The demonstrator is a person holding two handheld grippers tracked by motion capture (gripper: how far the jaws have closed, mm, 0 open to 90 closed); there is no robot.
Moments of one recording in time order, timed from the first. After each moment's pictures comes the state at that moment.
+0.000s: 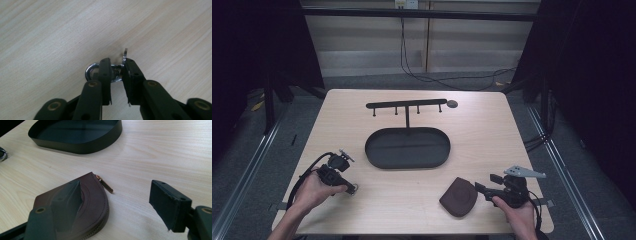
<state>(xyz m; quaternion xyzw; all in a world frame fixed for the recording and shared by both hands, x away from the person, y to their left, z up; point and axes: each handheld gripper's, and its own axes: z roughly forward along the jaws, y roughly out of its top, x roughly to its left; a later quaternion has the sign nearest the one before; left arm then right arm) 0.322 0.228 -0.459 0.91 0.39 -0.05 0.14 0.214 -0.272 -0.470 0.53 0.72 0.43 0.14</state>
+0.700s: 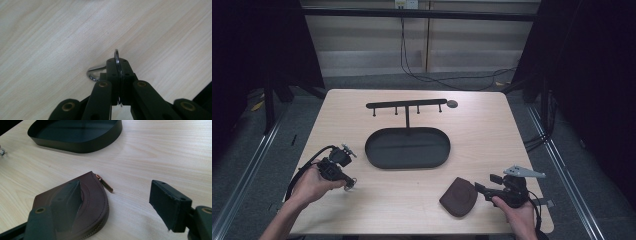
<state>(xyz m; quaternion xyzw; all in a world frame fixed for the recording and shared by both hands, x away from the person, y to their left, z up) 0.323 0.219 -0.426 0.92 0.37 -0.02 0.13 0.215 -0.272 -0.471 0.53 0.72 0.43 0.14</state>
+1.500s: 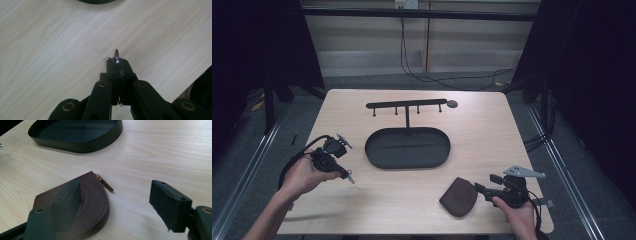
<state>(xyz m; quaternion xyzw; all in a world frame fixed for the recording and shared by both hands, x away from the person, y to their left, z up) 0.331 0.224 -0.389 0.92 0.36 -0.01 0.13 0.214 -0.272 -0.471 0.53 0.72 0.43 0.14</state>
